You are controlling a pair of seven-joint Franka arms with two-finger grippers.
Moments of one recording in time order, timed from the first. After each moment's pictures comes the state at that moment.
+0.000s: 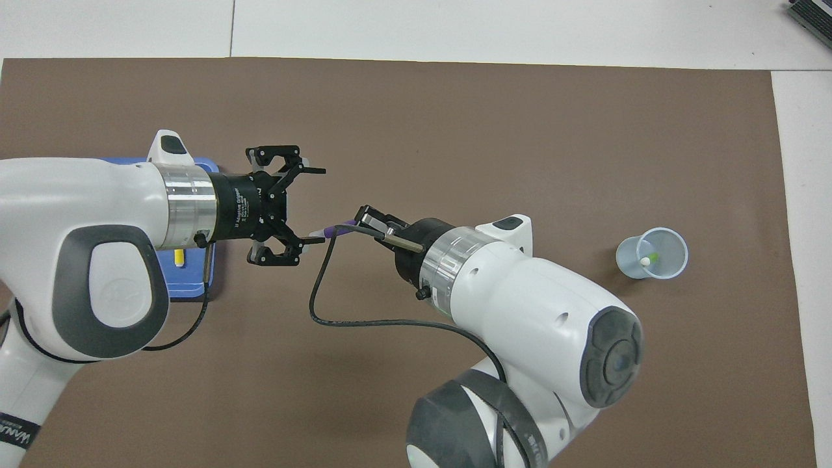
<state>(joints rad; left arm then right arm) -0.34 -0.04 -0.03 -2.01 -0.80 2.26 -1.33 0.37 0.03 0.29 -1.97 0.39 2.72 0.85</state>
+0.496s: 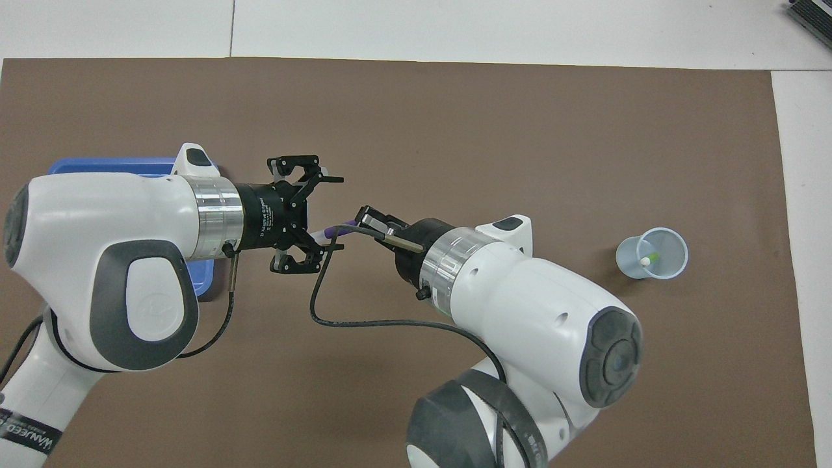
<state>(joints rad) -0.37 -0.04 -0.03 -2.03 -0.80 2.28 -1.37 0.37 0.03 0.29 -1.97 0.39 2.72 0.85</state>
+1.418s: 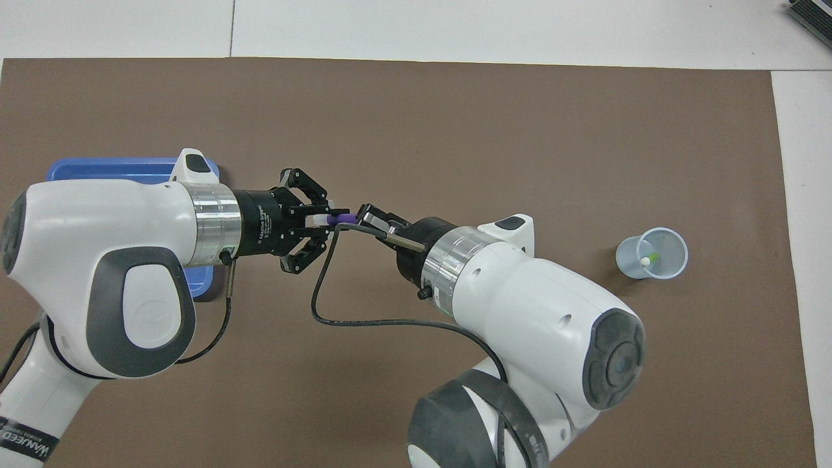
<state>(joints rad) -0.37 -0.06 -0.03 -2.05 -0.80 2.28 -1.34 0.37 0.03 0.29 -1.97 0.39 2.73 0.85</state>
